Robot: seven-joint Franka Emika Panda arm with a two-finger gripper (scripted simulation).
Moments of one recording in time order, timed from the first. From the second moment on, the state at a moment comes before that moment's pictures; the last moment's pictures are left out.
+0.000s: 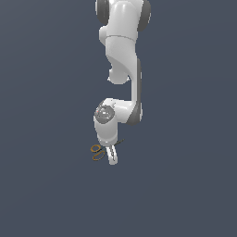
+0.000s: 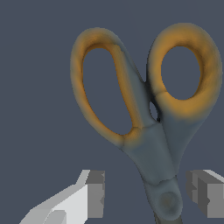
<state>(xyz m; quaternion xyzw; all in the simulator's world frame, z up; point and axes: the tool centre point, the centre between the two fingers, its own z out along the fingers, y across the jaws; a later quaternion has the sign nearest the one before) 0.032 -0.048 0.010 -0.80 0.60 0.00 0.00</state>
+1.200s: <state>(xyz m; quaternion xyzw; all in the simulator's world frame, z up) 0.023 -0.028 0.046 -0.80 0.60 0.00 0.00</state>
